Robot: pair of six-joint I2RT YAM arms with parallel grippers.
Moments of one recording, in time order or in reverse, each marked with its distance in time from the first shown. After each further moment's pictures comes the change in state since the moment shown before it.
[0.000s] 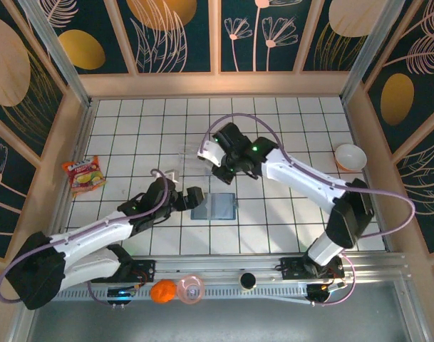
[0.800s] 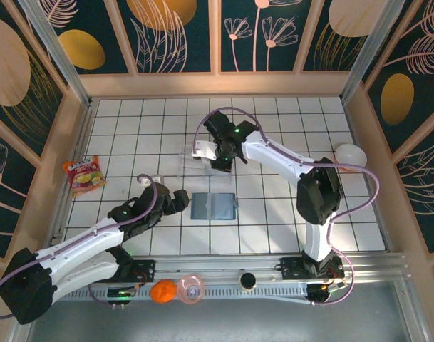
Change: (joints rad) left arm 0.017 -0.123 -0.016 -0.232 -0.185 -0.026; right arm -0.067 0.282 0.227 -0.116 0.002 -0.365
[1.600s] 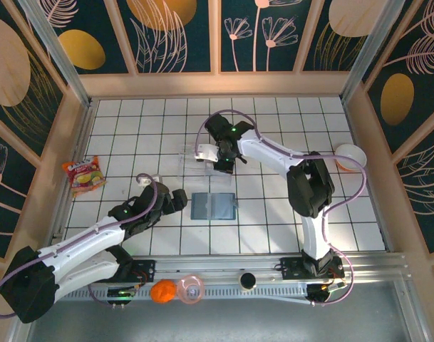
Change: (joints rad) left arm 0.022 0.022 0.000 -0.003 -0.002 0.000; right arm -0.039 0.100 0.027 -0.025 -0.005 -0.010
